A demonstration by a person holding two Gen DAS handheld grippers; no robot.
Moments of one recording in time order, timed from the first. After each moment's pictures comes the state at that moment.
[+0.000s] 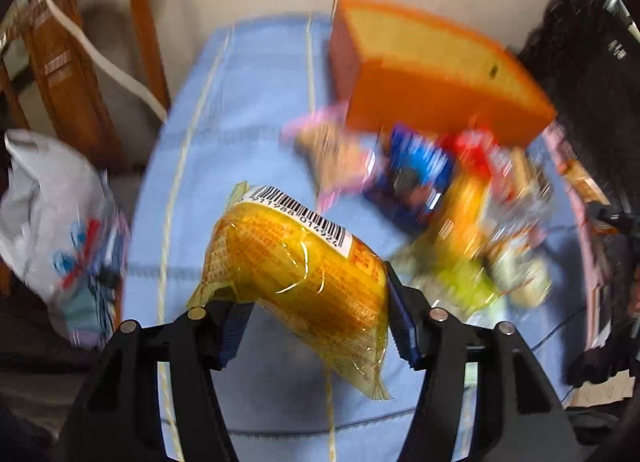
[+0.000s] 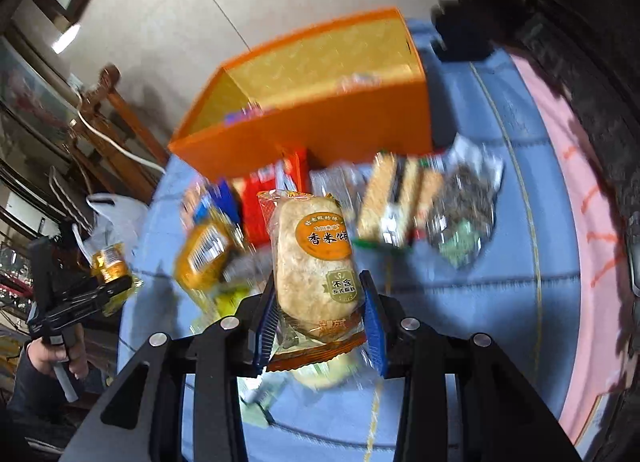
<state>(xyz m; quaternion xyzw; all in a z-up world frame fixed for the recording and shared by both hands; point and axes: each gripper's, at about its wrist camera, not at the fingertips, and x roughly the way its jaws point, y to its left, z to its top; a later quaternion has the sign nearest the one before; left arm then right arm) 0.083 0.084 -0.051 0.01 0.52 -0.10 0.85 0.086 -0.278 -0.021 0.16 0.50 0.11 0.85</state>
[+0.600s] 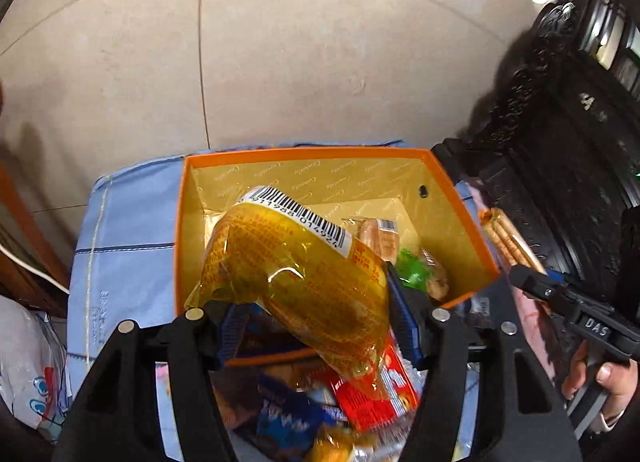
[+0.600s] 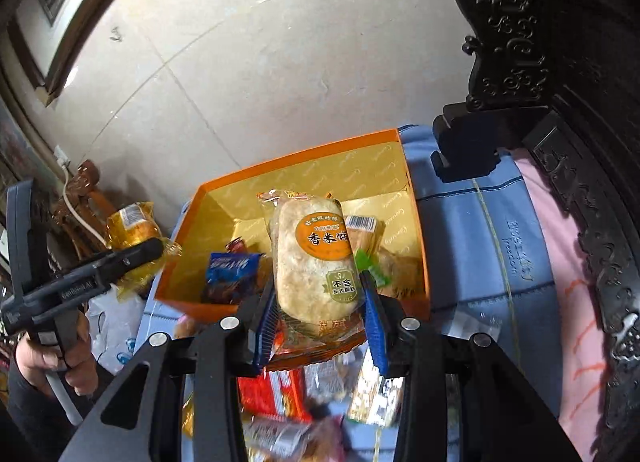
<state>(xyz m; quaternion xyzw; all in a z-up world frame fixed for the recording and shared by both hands) 0.280 -0.073 -0.003 0.01 0.45 -0.18 0.87 0.210 -0.303 0.007 0.18 0.42 0.07 0.88</state>
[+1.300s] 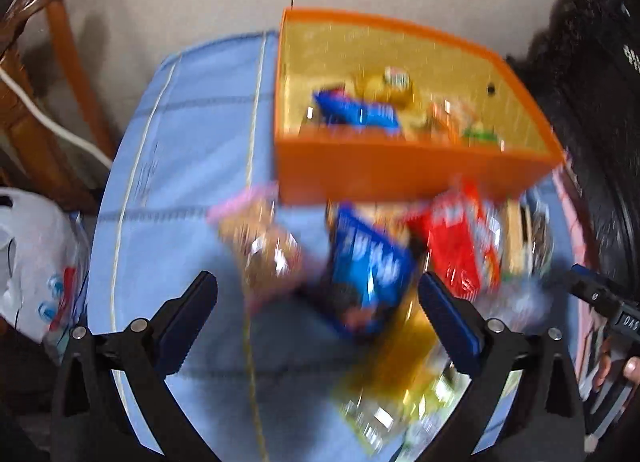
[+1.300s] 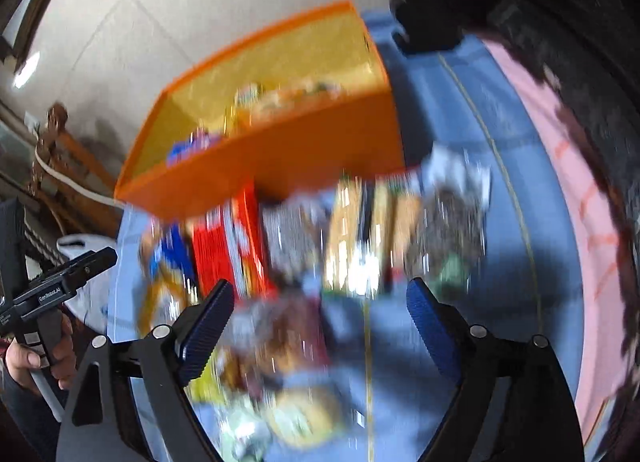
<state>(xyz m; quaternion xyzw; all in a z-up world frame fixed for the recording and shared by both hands) 0.169 0.004 -0.078 0.02 0.55 -0.10 0.83 0.102 -0.280 -0.068 0.18 0.55 0.04 0.82</state>
